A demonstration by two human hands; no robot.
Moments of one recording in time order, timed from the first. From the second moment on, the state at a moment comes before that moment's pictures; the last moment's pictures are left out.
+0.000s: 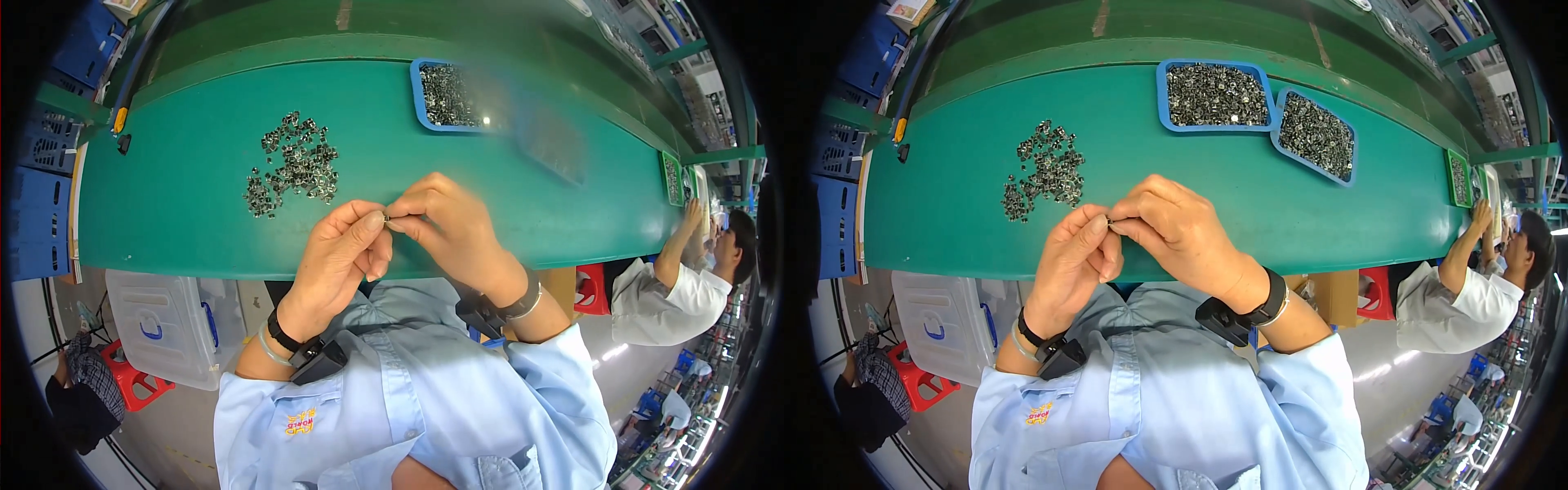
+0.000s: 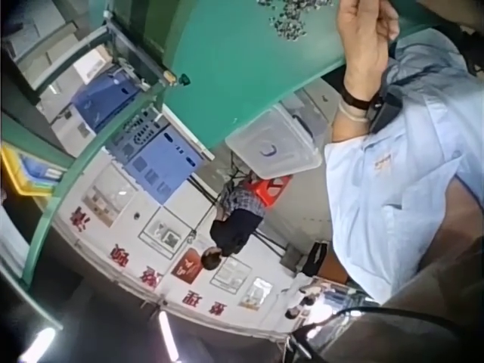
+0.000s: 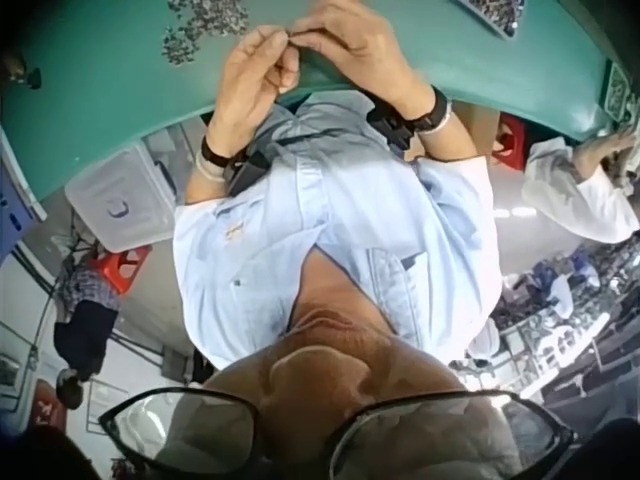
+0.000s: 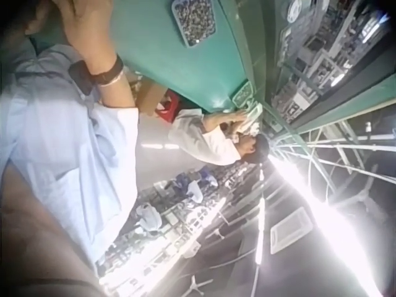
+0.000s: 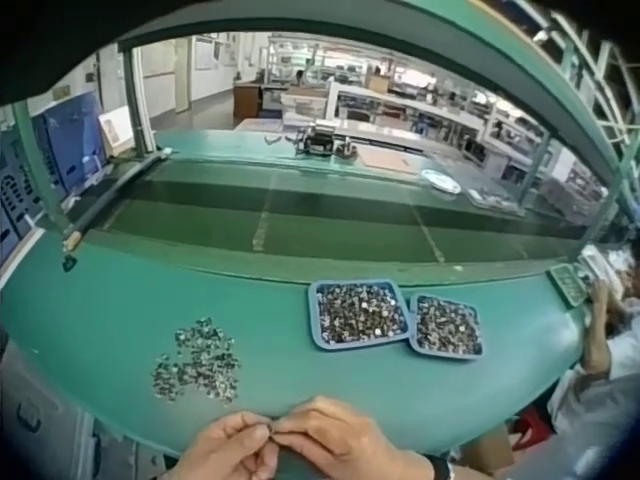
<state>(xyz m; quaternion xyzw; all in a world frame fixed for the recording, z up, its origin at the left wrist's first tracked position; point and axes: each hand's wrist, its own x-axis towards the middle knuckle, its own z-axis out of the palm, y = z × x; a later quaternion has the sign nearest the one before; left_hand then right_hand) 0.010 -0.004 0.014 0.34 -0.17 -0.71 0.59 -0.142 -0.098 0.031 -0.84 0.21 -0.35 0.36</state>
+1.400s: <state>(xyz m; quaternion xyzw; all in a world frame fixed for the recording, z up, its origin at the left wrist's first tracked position) 0.000 0.005 0.020 0.24 -0.15 -0.72 0.63 -0.141 -0.077 0.030 -0.80 0.19 -0.42 0.39</state>
